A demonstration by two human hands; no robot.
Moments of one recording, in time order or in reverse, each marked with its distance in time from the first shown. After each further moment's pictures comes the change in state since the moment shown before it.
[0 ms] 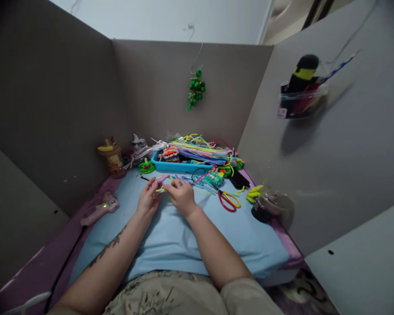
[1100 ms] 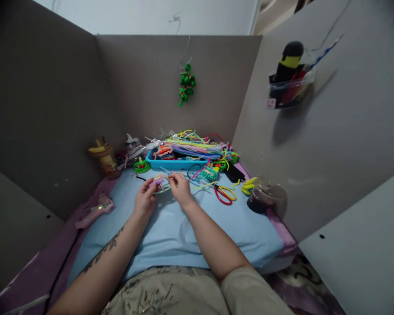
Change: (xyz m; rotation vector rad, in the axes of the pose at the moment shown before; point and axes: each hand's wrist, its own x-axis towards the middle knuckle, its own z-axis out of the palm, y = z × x) left_hand -0.009 -0.010 0.000 0.187 -0.041 0.107; right_hand 0.002 0.019 0.023 0.439 0.190 0.442
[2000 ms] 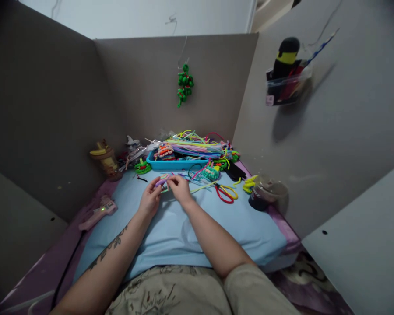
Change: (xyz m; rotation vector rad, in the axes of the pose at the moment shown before) left_hand 0.001 -0.005 0.000 0.065 -0.162 -0.045; right_hand -0.002 0.008 0.014 0.298 -0.051 0.268
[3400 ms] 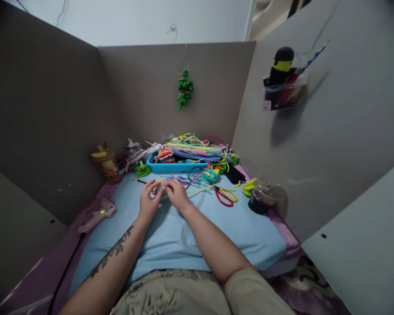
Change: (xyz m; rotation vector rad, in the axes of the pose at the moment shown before) left_hand 0.003 0.000 -0.015 1.021 0.049 0.681; right_hand -0.007 -0.006 -0.002 -0.280 -0.112 -0.306
